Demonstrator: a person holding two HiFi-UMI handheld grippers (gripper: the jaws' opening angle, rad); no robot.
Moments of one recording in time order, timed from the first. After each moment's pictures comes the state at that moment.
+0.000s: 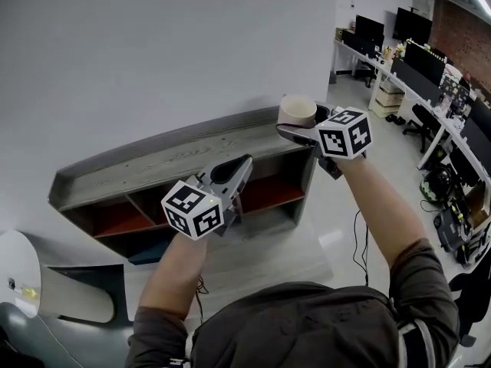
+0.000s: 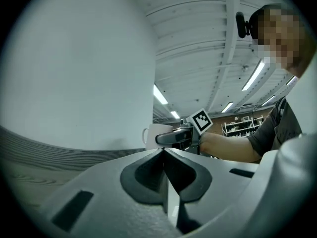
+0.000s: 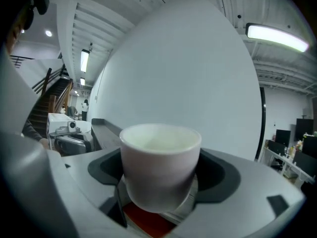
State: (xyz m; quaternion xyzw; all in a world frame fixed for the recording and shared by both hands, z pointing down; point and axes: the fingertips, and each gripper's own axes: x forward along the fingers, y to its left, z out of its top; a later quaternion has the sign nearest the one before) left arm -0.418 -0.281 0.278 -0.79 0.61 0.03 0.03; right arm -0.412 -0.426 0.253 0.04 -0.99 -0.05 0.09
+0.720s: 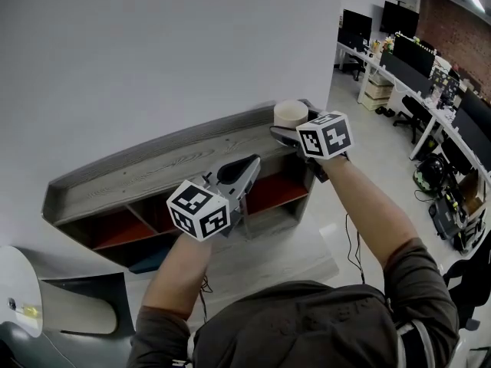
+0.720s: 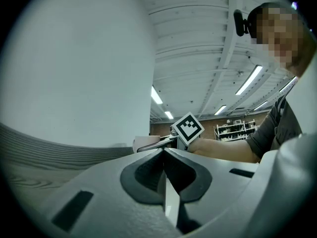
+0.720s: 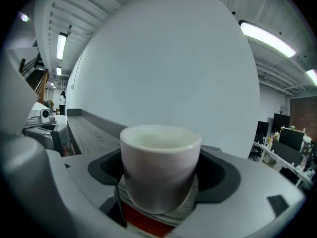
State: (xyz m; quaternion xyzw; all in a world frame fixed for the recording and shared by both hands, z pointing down) left arm -0.433 -0.286 0.285 -0.82 0.57 0.04 0.03; right arm -0.452 -0.446 0.297 0.16 -0.98 -0.03 0.15
